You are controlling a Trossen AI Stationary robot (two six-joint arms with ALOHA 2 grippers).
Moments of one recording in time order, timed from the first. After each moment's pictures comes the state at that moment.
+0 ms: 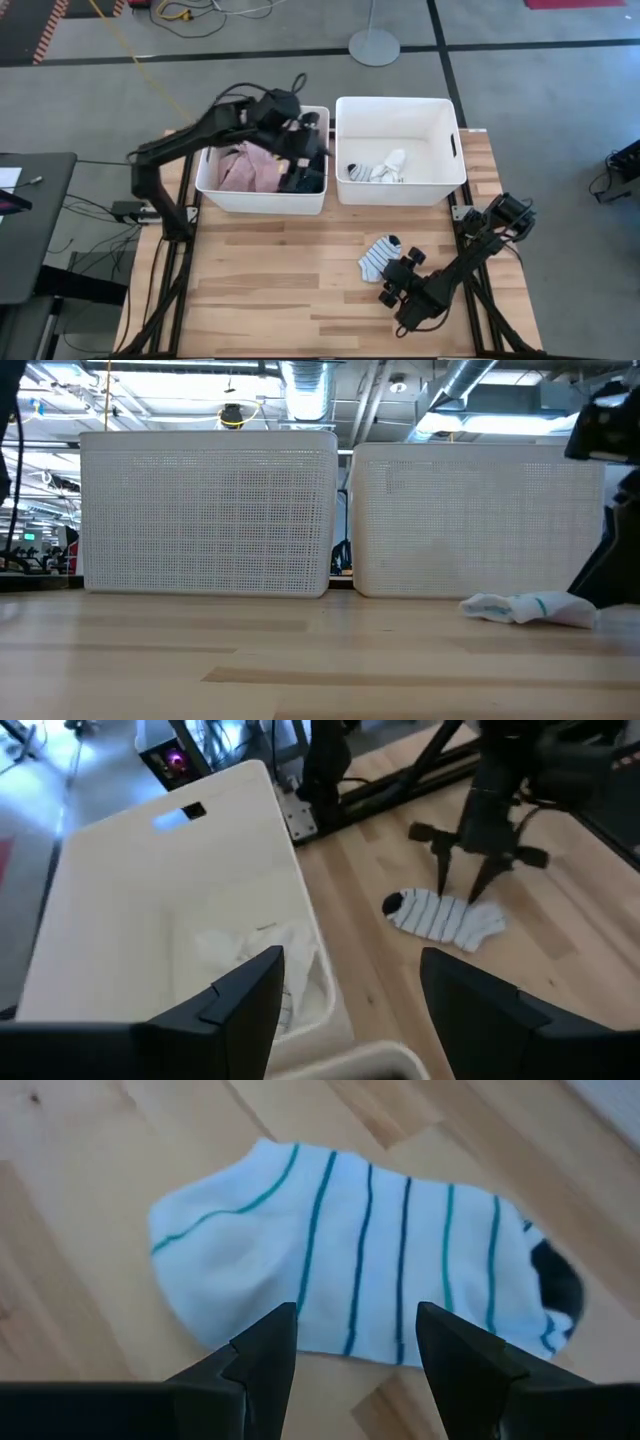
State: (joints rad) left arm 0.24 1.70 2.05 -0.95 0.27 0.55; right arm 0.80 1.82 0.94 -0.72 0.76 1.41
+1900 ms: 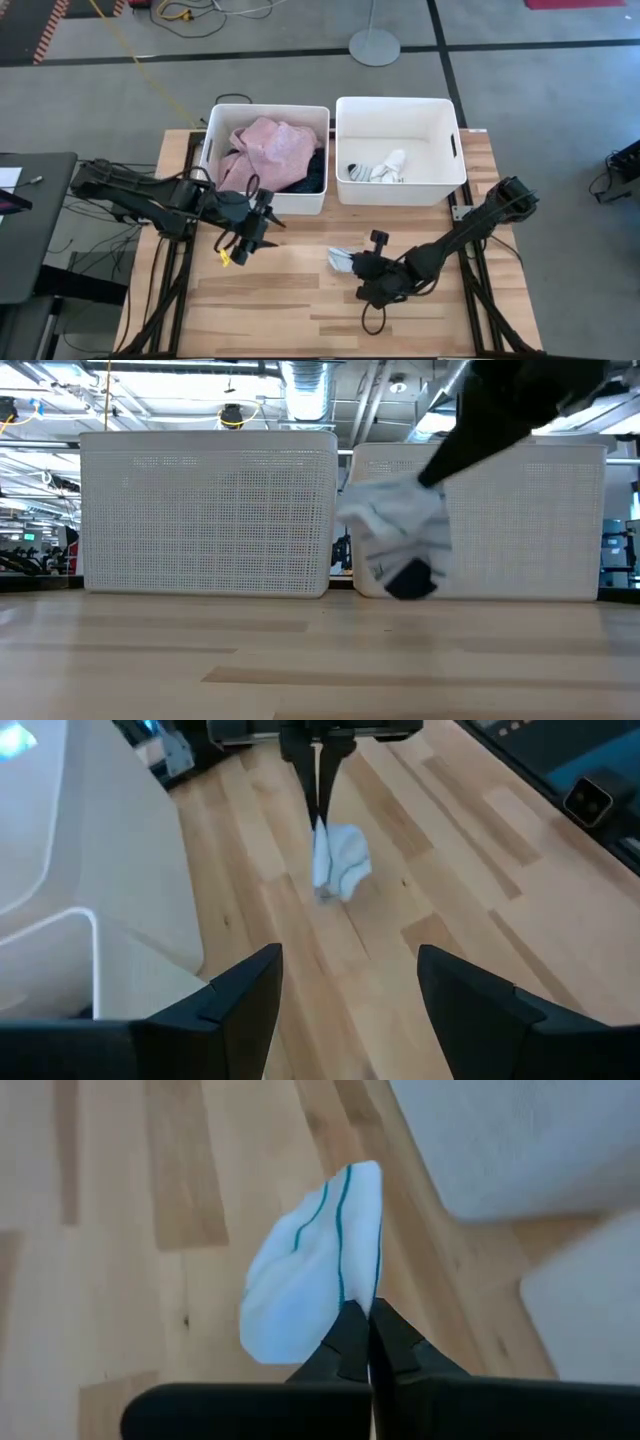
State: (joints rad) left arm -0.24 1.15 1.13 -0.61 -0.10 0.32; right arm 0.57 1.69 1.11 -0.49 0.73 0.57
